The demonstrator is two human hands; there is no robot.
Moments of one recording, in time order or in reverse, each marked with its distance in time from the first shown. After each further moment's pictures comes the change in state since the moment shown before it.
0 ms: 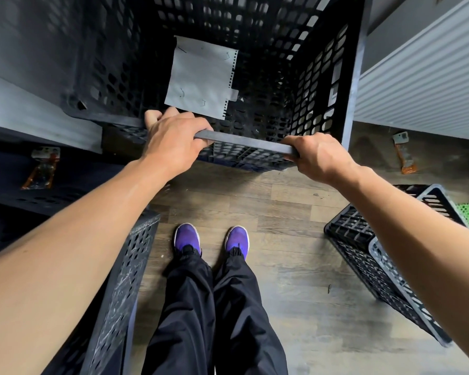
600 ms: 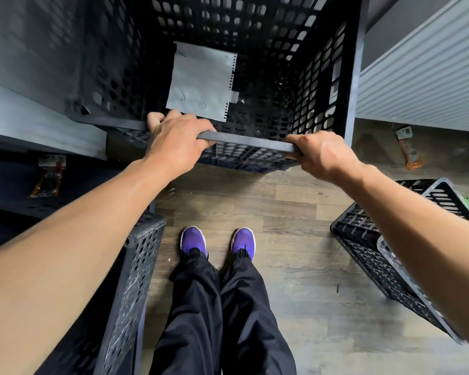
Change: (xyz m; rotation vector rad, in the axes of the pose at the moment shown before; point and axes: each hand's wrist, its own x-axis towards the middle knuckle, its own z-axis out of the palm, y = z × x) left_hand 0.003 -0.002 -0.004 -0.004 -0.048 -0.004; right_hand -0.002 -0.007 -0.003 -0.034 -0.011 0.035
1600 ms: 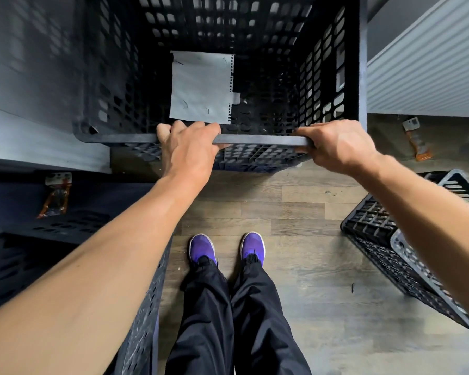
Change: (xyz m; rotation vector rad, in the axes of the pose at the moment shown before) left_hand 0.011 0.022 0.010 0.174 0.078 -0.076; right_hand 0.006 0.019 -0.010 -0.076 0.107 -0.018
